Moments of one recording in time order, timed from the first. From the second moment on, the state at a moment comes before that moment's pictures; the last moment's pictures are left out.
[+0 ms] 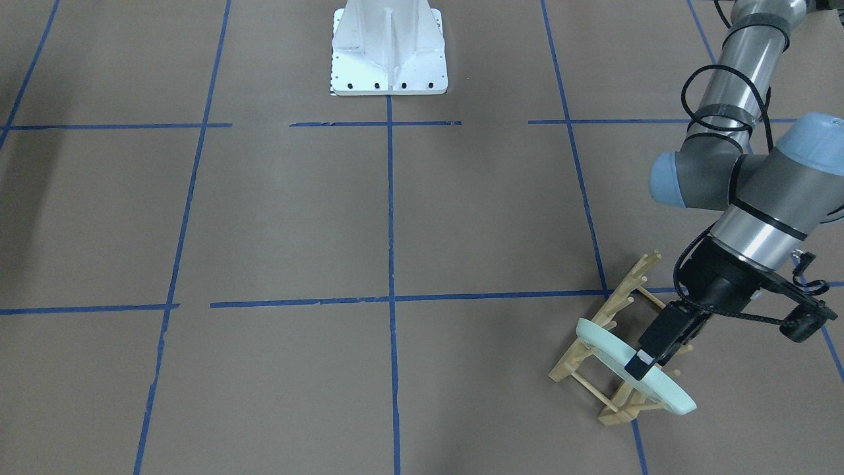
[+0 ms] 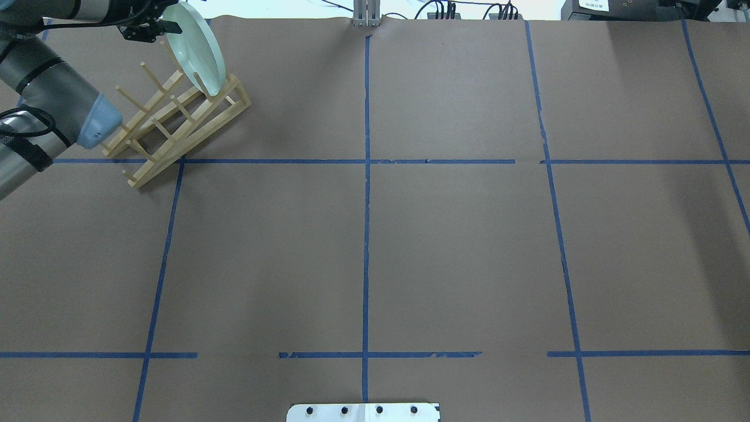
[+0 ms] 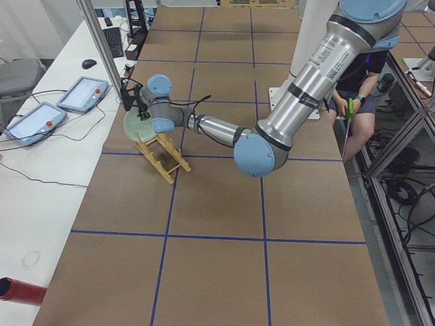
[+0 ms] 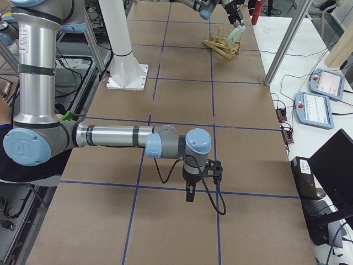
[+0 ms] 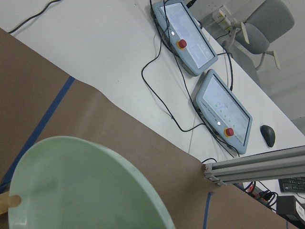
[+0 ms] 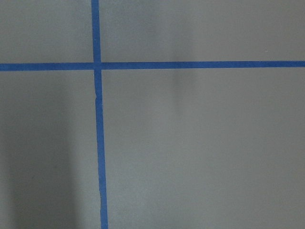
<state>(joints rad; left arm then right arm) -1.07 -2.18 -1.23 -2.65 -2.00 -1.63 1.55 -1.66 1.68 -1.60 2.19 0.06</state>
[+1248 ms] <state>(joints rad) -1.09 -2.16 -1.31 -2.65 -2.00 -1.63 1.55 -1.66 1.68 -1.60 2.19 0.06</state>
